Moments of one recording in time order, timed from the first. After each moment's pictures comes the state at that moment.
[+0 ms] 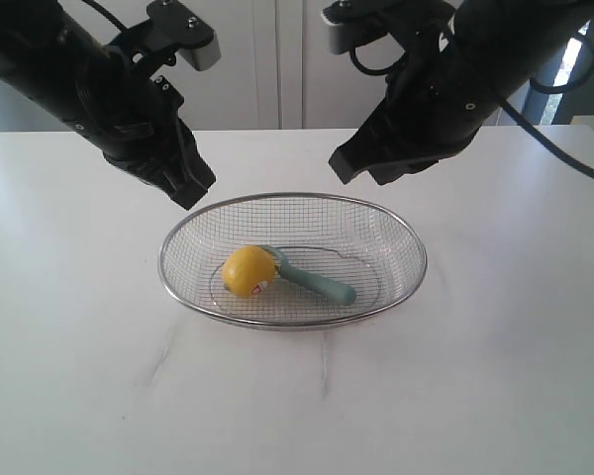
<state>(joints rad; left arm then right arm) -0.52 1.56 -1.35 -0.32 0.86 0.68 0.51 1.54 -1.39 0.06 0.97 -0.20</state>
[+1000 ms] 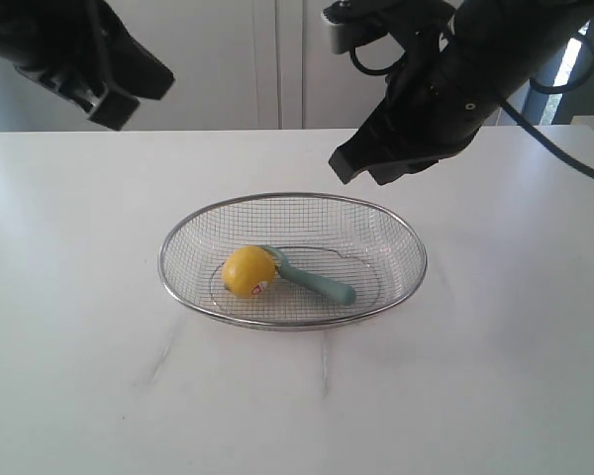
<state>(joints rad) -0.52 1.29 -1.35 -0.31 0.85 0.68 0.51 1.54 -1.39 0.06 0.97 -0.20</state>
